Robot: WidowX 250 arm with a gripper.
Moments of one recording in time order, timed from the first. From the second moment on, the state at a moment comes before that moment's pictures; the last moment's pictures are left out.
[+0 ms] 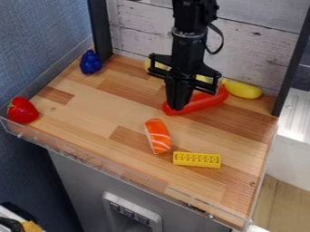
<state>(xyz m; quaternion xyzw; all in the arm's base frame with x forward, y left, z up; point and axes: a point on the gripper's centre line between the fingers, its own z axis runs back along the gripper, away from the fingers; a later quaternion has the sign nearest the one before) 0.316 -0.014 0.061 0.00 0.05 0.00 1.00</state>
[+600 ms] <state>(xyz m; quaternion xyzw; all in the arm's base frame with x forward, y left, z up) 0.373 0.066 0.056 0.00 0.05 -0.26 0.96</state>
